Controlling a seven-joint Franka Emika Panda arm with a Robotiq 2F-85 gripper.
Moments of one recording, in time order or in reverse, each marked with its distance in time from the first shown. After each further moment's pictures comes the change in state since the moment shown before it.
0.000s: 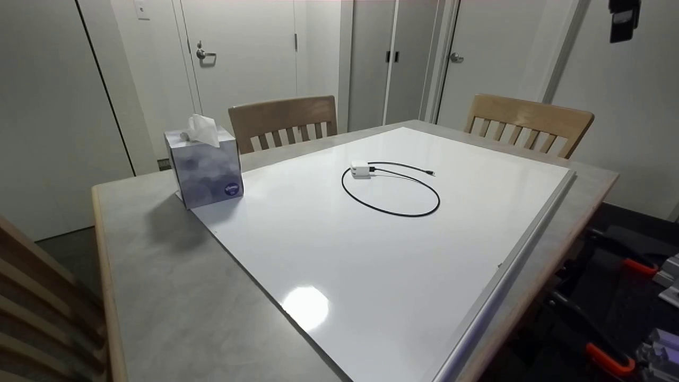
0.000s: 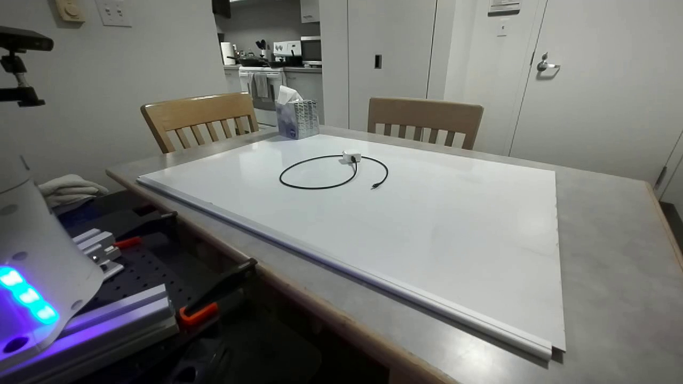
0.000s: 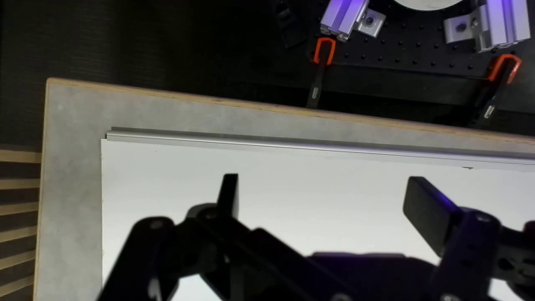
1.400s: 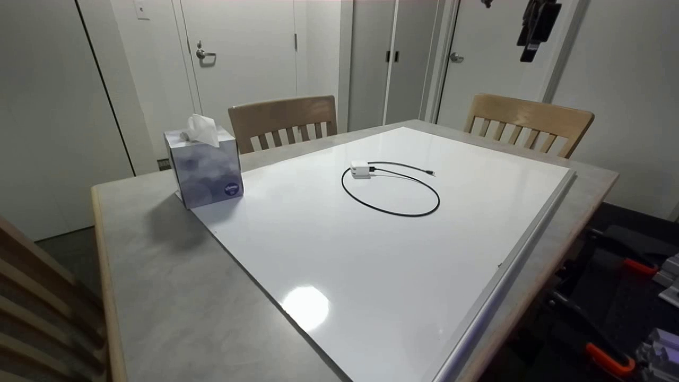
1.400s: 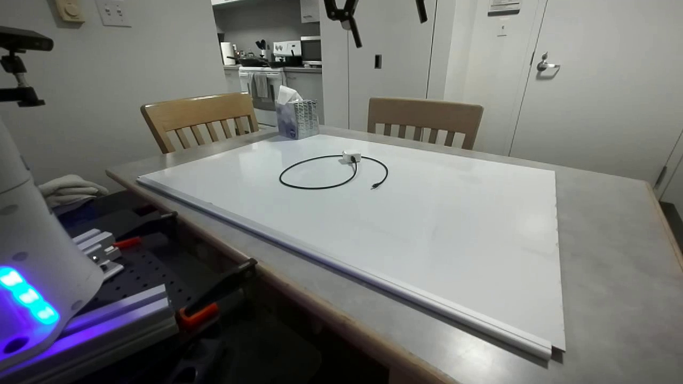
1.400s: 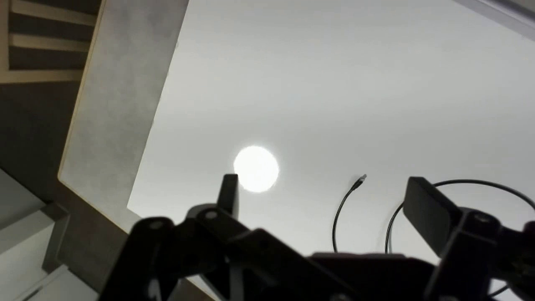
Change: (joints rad) arm 0.005 0.306 -0.246 0.070 -0.147 0.710 -0.467
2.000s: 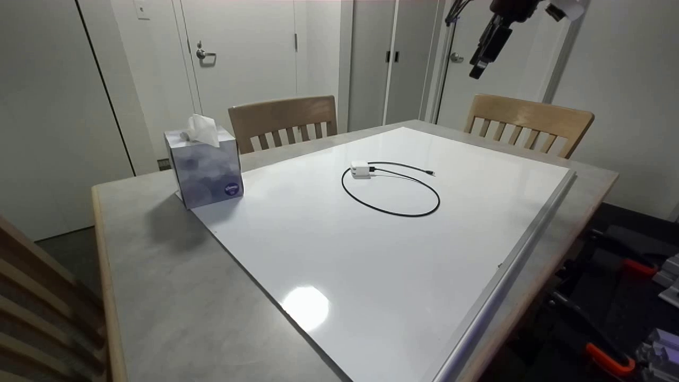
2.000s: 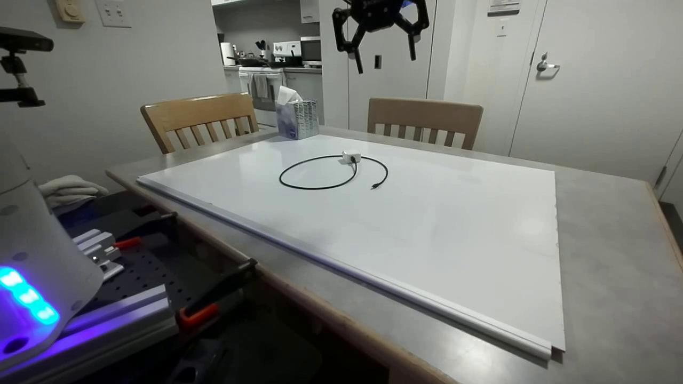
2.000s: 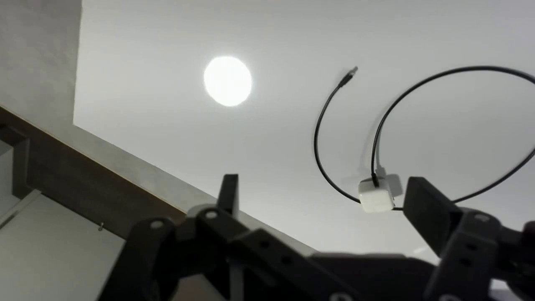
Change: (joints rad) arm 0.080 0.184 -0.020 0.011 0.495 0.302 -0.326
